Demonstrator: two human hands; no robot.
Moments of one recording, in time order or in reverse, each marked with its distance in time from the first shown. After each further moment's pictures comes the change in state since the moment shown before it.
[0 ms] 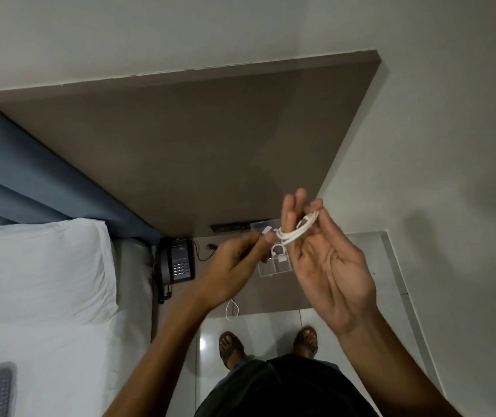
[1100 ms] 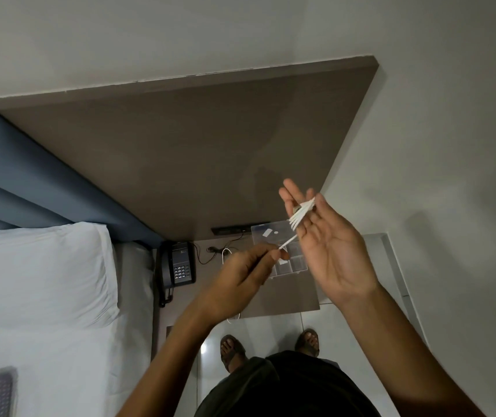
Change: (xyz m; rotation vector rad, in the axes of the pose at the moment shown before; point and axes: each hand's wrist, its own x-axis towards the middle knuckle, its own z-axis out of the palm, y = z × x) left_hand -0.014 0.013 0.009 0.007 -0.085 0.025; right_hand 0.021 -0.018 0.004 -0.542 0.288 -0.183
